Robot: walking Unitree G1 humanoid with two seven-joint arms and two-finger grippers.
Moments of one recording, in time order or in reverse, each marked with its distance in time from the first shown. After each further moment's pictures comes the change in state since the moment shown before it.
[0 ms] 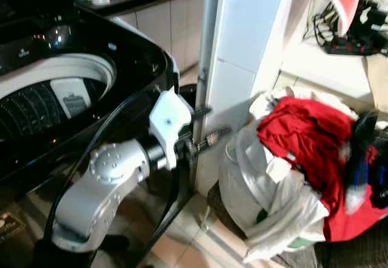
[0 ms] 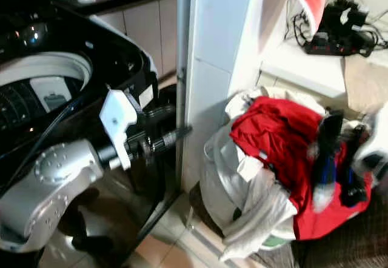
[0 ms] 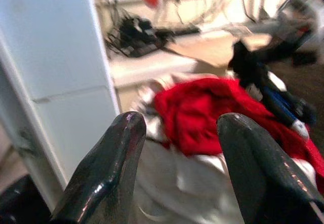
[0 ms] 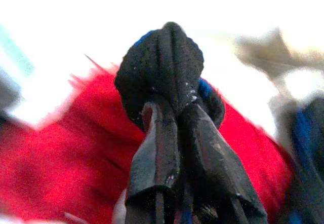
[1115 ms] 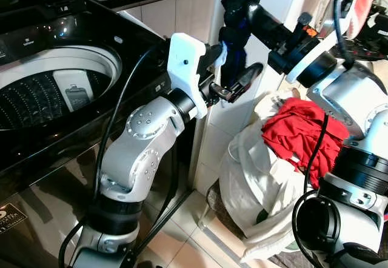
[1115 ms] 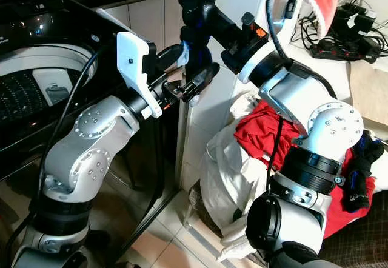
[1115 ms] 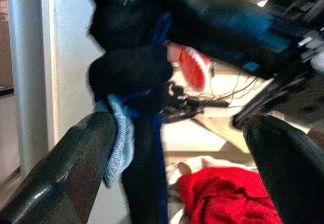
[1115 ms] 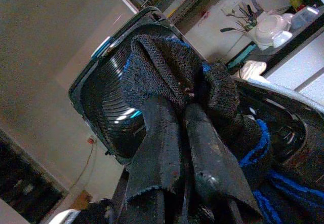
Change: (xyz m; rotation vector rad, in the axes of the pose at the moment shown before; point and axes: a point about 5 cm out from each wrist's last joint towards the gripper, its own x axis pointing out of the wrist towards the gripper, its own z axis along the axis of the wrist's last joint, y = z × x) left arm 0.060 0.019 0.033 -0.136 -0.213 0.142; right arm 0.033 0.209 0.068 0.662 -0.117 0.929
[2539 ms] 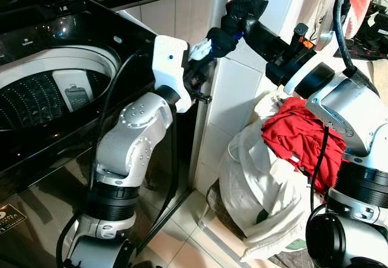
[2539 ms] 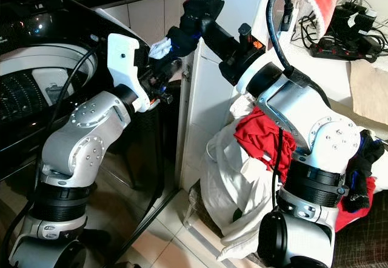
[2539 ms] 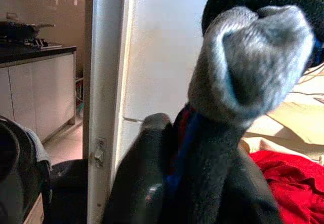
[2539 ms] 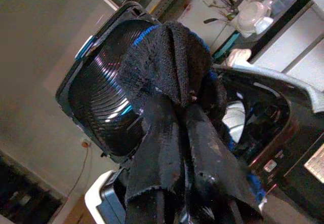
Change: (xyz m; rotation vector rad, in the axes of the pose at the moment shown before) left arm -0.004 0.036 -0.013 -0.028 0.119 0.219; right arm -0.008 -0.003 -0.012 0.045 0.010 -0.088
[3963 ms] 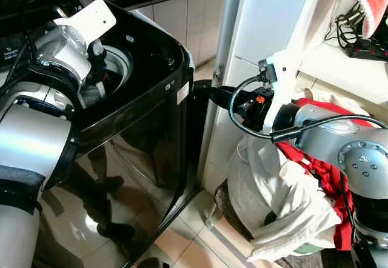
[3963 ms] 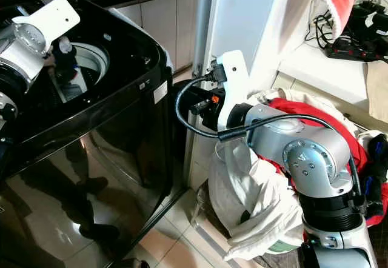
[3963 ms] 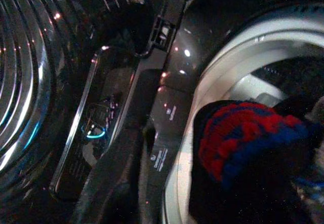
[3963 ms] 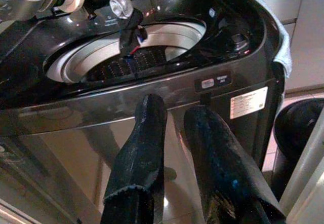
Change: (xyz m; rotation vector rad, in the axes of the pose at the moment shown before) left arm -0.010 0.193 0.066 1.108 0.777 0.718; right arm -0.011 -0.017 -0.057 -0.689 0.410 -0.088
